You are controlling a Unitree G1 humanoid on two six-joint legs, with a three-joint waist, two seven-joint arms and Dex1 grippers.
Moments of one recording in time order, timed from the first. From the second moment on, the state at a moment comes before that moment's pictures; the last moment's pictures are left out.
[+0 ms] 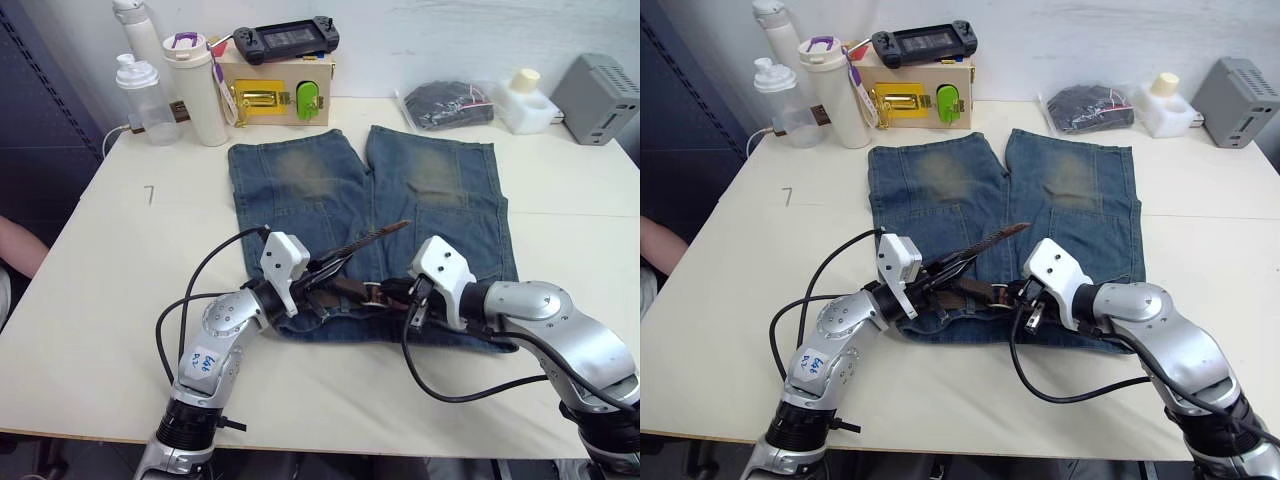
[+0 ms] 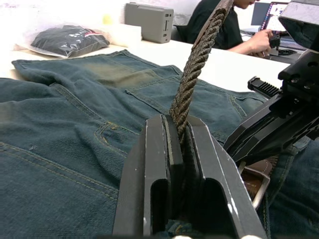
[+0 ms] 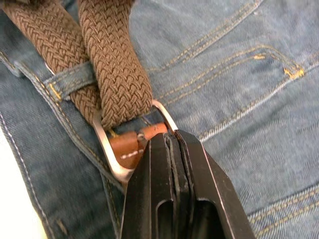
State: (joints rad) left arm -0.28 0.20 -0.14 -0.27 -0.28 0.30 -0.53; right arm -0.34 -0.74 0.11 -0.59 0.39 0.92 0.69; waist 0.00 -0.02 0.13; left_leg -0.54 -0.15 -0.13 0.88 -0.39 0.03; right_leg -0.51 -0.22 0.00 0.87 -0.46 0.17
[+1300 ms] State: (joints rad) left arm -0.30 0.20 -0.14 -0.26 -0.28 0.30 -0.53; right arm -0.33 -0.80 0.08 -0.62 0.46 0.94 0.72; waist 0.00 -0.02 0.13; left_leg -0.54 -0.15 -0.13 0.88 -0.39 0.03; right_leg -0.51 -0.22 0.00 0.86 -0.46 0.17
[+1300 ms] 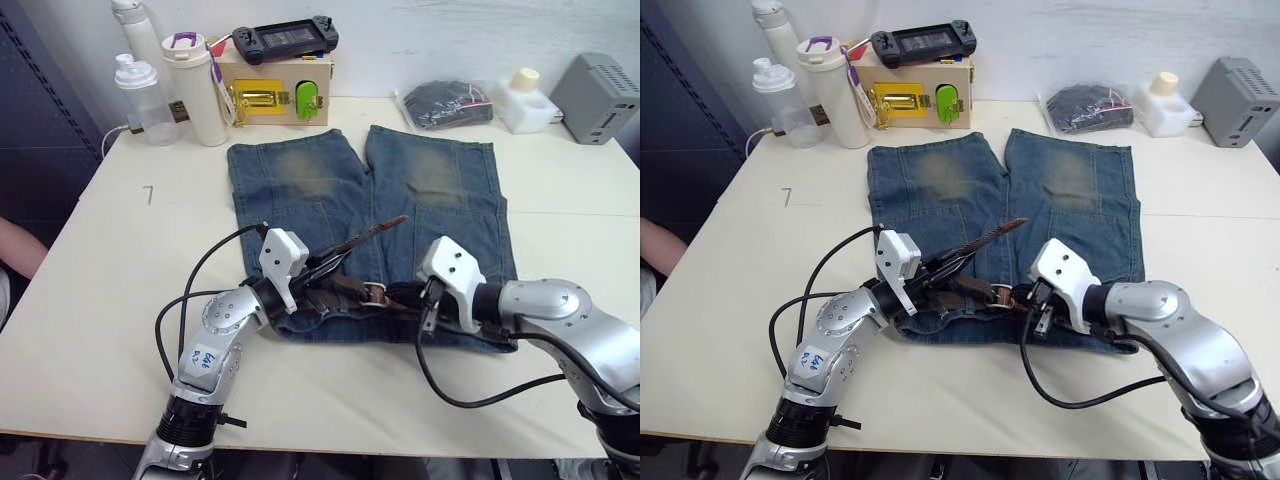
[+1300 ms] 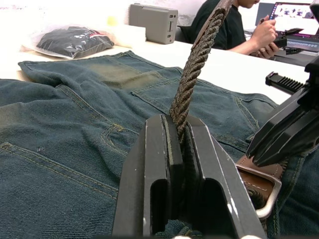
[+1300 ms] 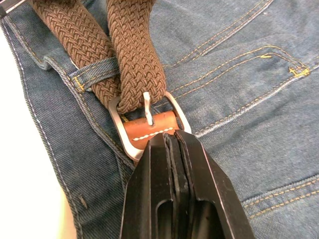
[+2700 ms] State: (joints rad) left arm -0.28 0.20 -0.15 -0.27 -0.27 0.30 -0.53; right arm -0.52 -0.86 0.15 -0.53 0.42 0.86 0.89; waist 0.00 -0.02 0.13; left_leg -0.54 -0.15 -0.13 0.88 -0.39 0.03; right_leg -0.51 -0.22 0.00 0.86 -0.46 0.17
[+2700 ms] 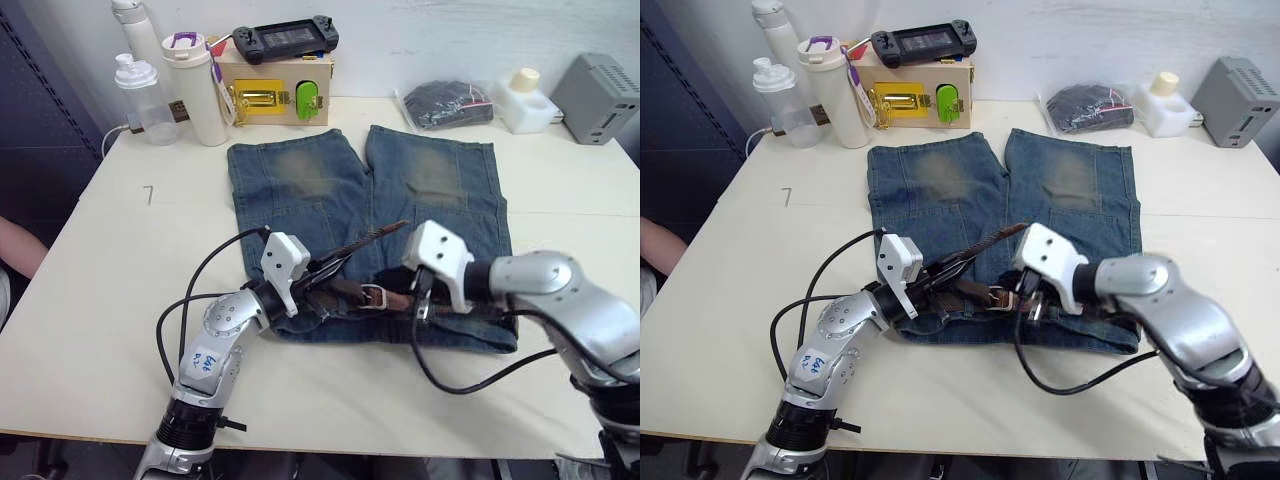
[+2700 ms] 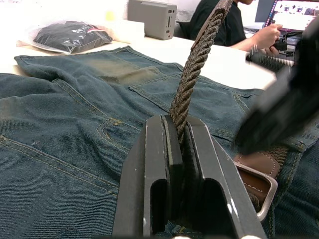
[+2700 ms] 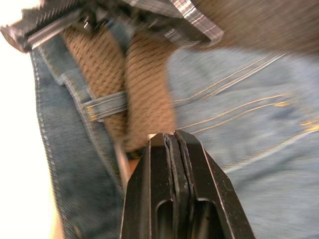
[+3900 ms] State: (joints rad) left arm -0.26 0.21 -0.16 -0.30 -0.27 0.30 -0.50; right arm -0.67 -0.79 0.37 -0.25 0.24 0.68 1.14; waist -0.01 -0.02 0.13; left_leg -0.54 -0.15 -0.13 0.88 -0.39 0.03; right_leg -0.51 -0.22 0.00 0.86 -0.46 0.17
